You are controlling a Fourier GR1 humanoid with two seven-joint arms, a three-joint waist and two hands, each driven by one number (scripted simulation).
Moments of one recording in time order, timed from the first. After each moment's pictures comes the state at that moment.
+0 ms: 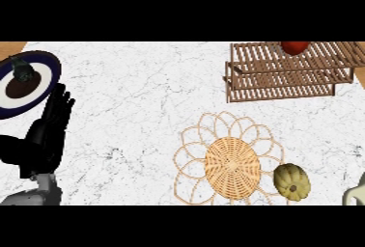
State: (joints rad) left arm -0.07 0.14 0.08 -1.70 -0.03 0.13 0.18; right arm -0.80 -0.54 -0.60 -1.07 0.35 -0.03 0.27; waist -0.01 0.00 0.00
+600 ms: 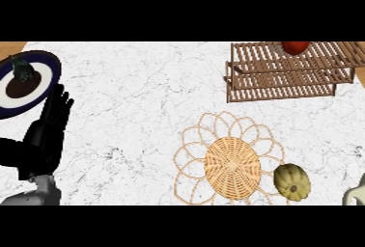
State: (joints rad) left arm -0.06 0.13 0.09 -1.71 -0.03 0.12 0.18; right arm -0.54 -0.79 -0.81 -1.09 0.09 0.25 0.24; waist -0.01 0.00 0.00
